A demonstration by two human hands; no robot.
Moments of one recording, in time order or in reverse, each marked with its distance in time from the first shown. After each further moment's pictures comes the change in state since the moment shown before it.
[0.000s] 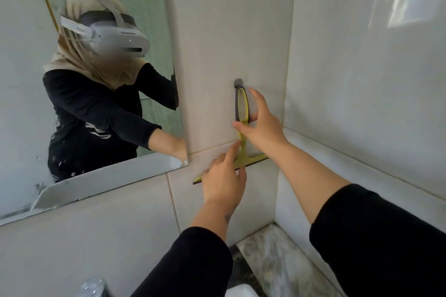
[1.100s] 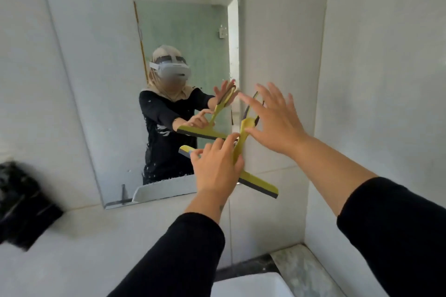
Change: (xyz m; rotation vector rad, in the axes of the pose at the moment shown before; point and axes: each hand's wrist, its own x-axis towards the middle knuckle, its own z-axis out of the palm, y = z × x) left_hand -0.079 0.061 -0.234 0.375 0.447 0.017; right_hand -0.066 -0.211 -0.073 -0.711 -0.013 -0.606
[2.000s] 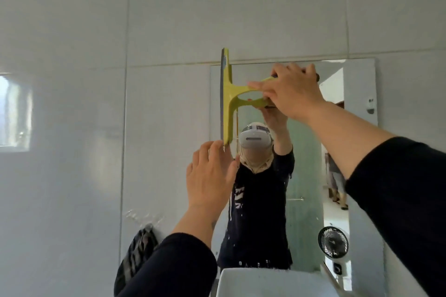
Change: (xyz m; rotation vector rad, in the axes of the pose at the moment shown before) left_hand 0.111 -0.197 -0.180 0.142 0.385 -0.126; right_hand 0.228 -0.187 -0.120 -0.056 0.468 -0.313
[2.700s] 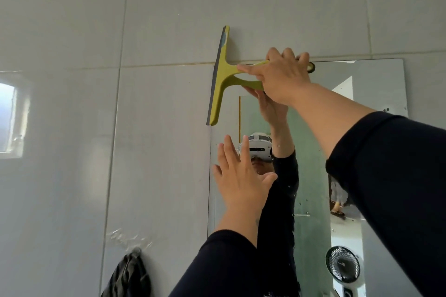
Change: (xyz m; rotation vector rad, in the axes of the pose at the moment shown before) left_hand 0.041 0.034 0.067 0.070 -0.190 -0.169; right_hand 0.068 -0.012 0.036 0.002 0.013 0.084
